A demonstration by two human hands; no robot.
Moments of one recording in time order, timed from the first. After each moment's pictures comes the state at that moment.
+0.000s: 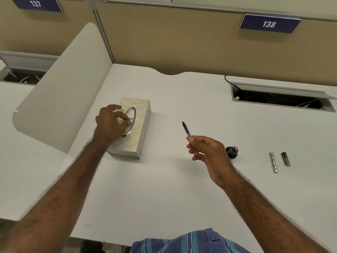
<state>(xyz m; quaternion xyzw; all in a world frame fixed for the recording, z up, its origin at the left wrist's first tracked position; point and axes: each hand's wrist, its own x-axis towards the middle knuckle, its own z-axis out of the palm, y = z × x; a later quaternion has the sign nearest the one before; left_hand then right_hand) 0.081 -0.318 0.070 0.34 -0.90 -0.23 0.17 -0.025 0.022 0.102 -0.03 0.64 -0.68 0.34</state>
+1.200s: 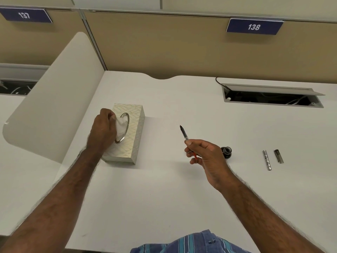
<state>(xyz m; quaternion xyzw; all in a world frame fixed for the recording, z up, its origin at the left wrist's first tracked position) 0.082 -0.317 0.071 0.26 -0.89 -0.28 0.25 -0.025 0.032 0.099 -0.01 0.64 -0.70 0.33</state>
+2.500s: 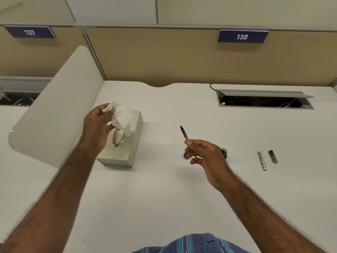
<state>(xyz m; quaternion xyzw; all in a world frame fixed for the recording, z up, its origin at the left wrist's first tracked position) 0.072 -0.297 0.138 0.29 -0.59 -0.71 0.28 -0.025 0.042 0.112 -0.02 0.62 -0.72 0.32</state>
